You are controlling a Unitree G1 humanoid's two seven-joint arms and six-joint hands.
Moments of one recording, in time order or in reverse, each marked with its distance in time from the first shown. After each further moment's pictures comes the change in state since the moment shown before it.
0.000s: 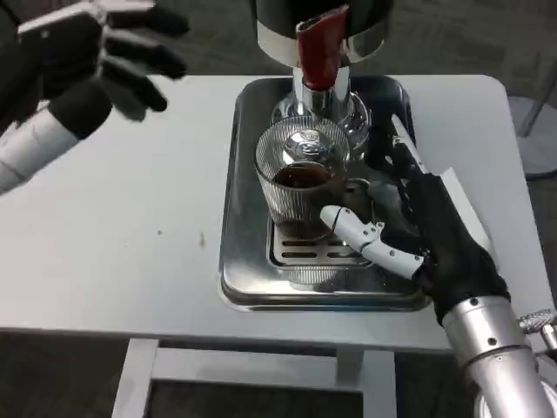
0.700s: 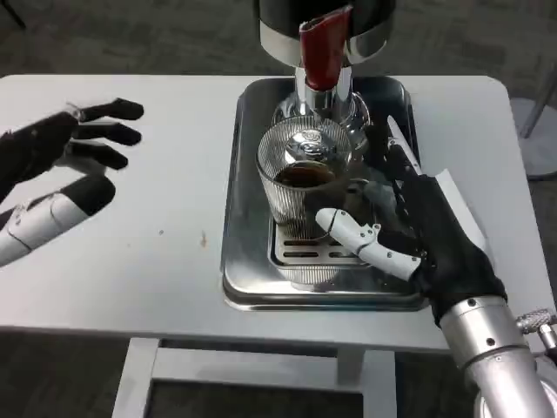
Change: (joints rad) left arm 0.156 -0.008 -0.011 0.122 0.161 -0.130 0.096; right arm -0.001 -0.004 0.004 0.000 0.010 0.000 0.017
